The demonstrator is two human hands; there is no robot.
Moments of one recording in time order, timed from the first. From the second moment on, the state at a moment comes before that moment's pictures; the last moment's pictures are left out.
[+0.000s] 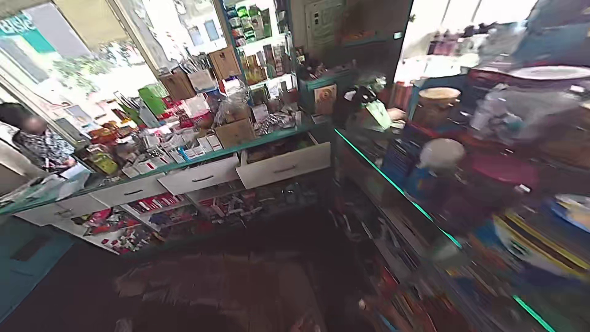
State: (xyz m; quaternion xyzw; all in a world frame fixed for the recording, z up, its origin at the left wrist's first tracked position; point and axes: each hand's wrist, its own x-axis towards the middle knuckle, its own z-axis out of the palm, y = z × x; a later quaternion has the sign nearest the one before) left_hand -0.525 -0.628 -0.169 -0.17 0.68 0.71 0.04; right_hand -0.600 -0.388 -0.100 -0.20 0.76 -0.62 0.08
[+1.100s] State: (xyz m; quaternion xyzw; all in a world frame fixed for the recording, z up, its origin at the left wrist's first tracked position) left_hand -1.357 -0.911 -0.171 -0.29 0.52 0.79 -0.16; right_hand -1.456 -0.620 -0.144 0.15 0.54 -0.82 0.10
